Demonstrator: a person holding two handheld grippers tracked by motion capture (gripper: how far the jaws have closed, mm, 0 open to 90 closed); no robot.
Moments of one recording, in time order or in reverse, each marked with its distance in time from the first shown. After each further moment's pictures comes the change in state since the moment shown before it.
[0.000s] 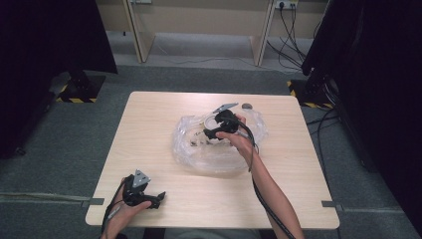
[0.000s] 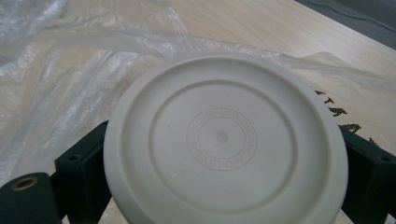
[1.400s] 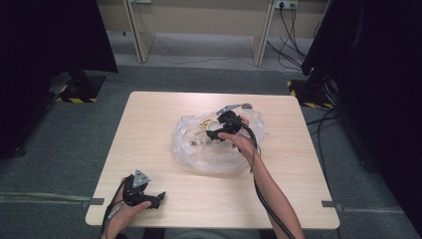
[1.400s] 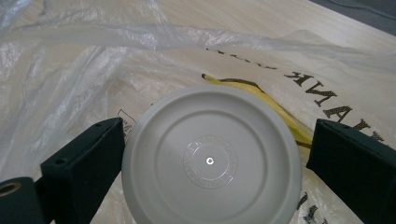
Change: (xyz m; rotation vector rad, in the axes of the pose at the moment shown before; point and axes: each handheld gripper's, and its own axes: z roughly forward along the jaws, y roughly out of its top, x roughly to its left) left arm 0.000 0.000 0.000 0.000 0.000 0.000; right arm -0.007 -0.006 -0.002 0.000 -0.012 0.052
